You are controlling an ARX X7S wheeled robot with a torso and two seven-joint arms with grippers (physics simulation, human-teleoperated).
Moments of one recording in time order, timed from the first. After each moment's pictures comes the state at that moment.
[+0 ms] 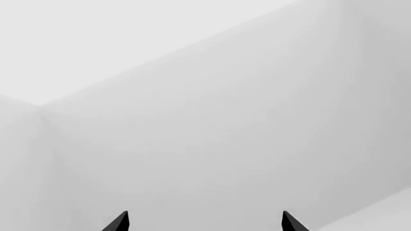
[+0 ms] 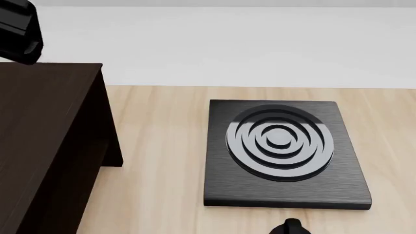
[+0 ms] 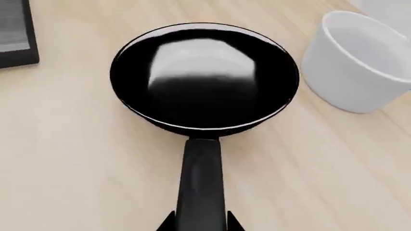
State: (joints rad) left arm -1.46 -0.63 0.44 0.70 -1.25 -1.17 -0.89; right arm -0.29 0.81 0.38 -0.24 0.95 0.76 0.52
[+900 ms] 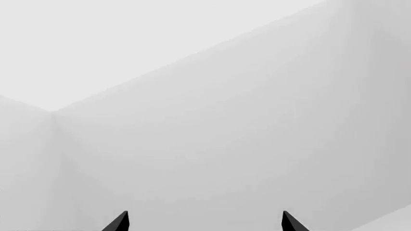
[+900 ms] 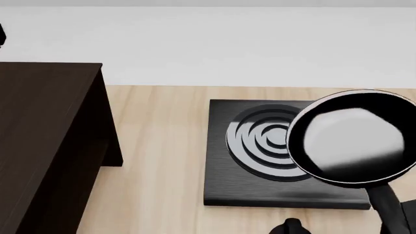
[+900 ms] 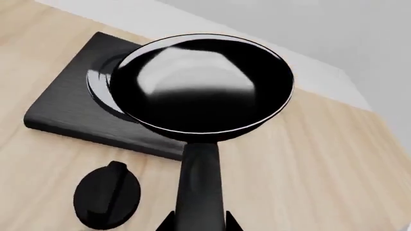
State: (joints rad) left arm -1.53 -0.68 0.38 0.73 -1.41 -1.20 -0.97; right arm 0.19 1.18 0.15 -0.72 1.56 1.06 0.80
